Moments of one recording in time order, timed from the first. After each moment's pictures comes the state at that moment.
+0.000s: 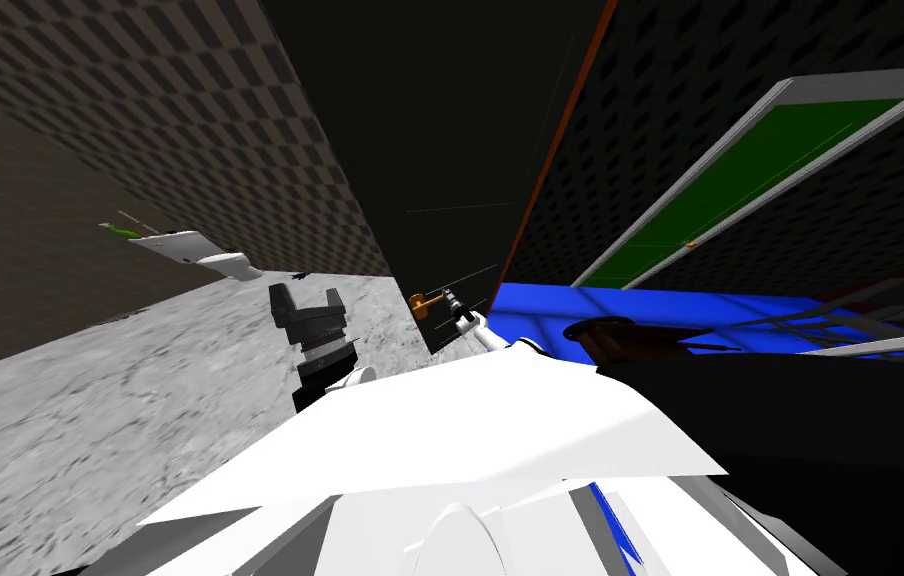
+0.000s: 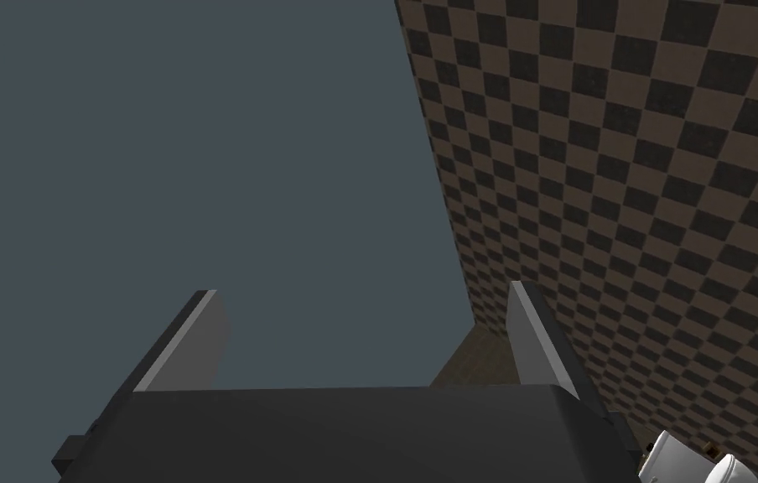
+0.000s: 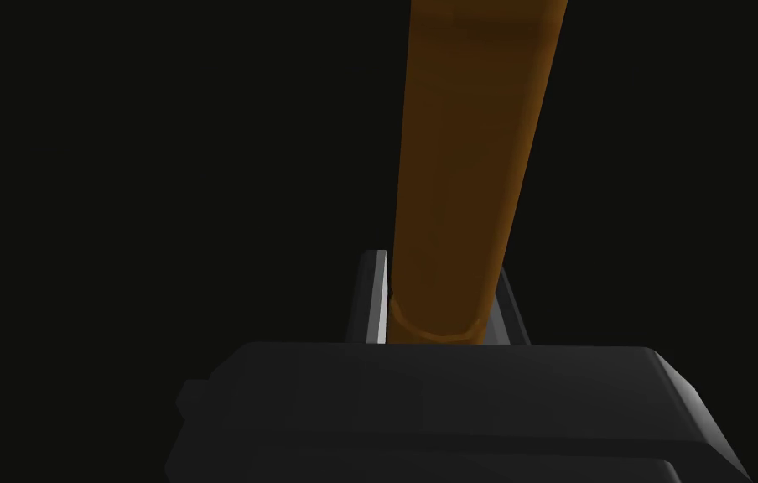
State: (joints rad) arm -0.35 -0.05 0.32 -0.88 -0.05 -0.37 -0.05
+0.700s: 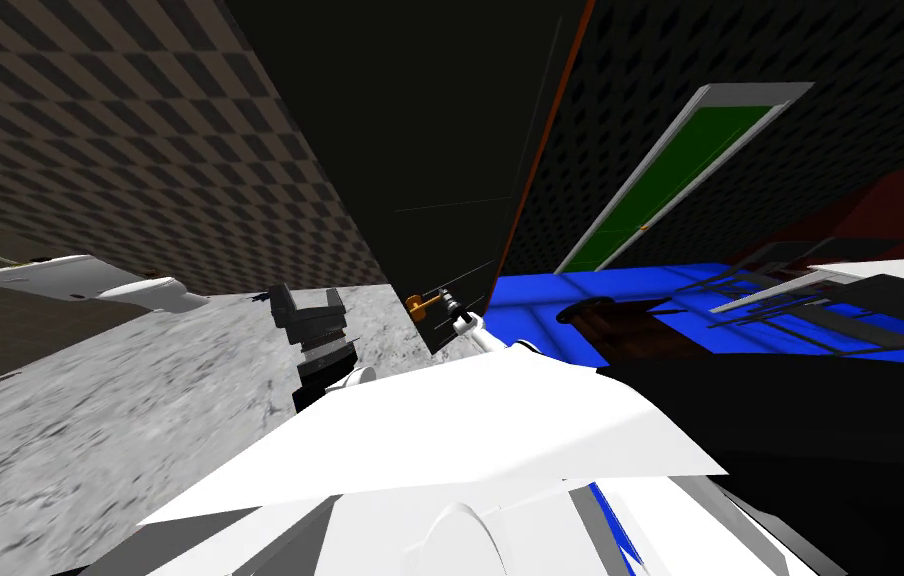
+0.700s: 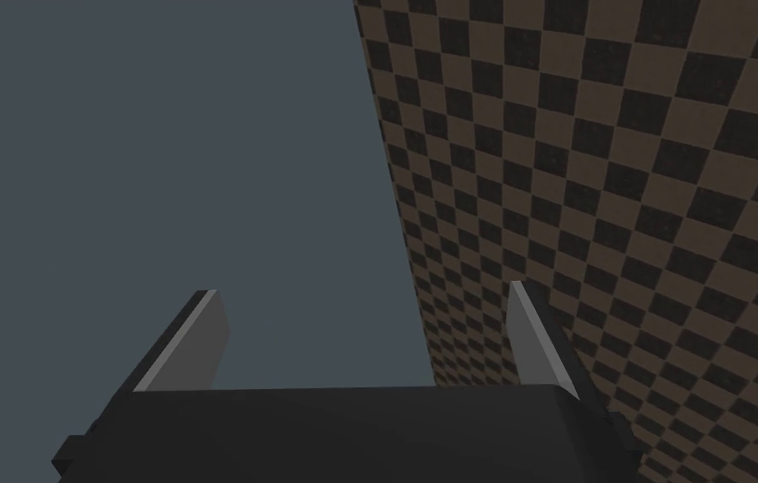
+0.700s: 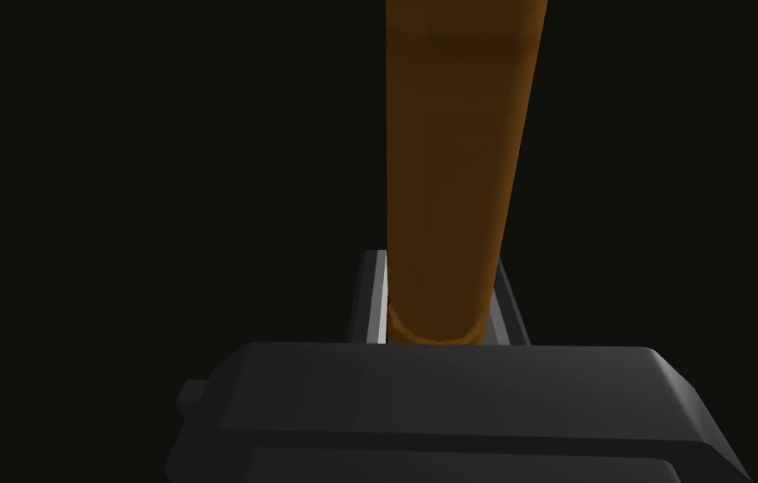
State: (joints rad) arm -0.34 -0.01 0.32 -0.90 -0.06 -0.37 -0.03
